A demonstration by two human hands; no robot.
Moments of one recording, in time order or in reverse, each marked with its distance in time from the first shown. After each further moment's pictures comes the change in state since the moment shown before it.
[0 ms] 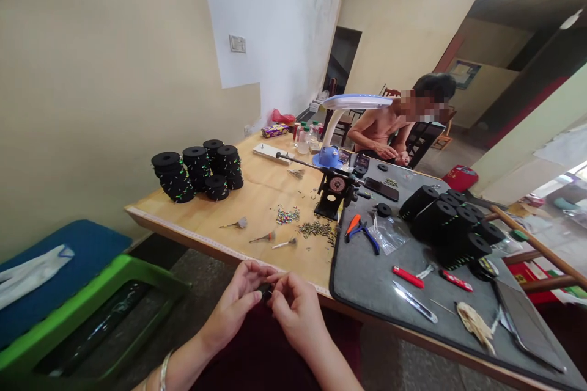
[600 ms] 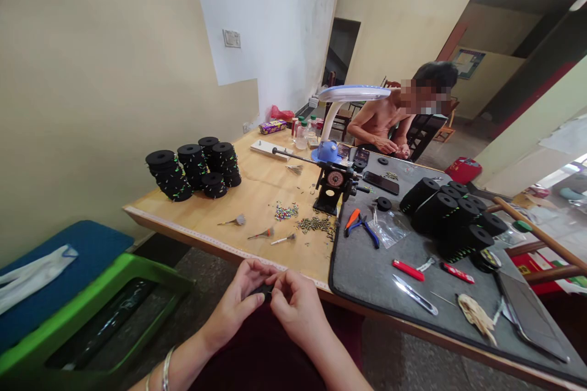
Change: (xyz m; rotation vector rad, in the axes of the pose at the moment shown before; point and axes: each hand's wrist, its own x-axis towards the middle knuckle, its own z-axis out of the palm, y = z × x) left_hand -0.002 0.003 0.009 0.070 -0.033 0.007; right_hand 0.002 0.000 -0.006 -0.092 -0.007 -0.025
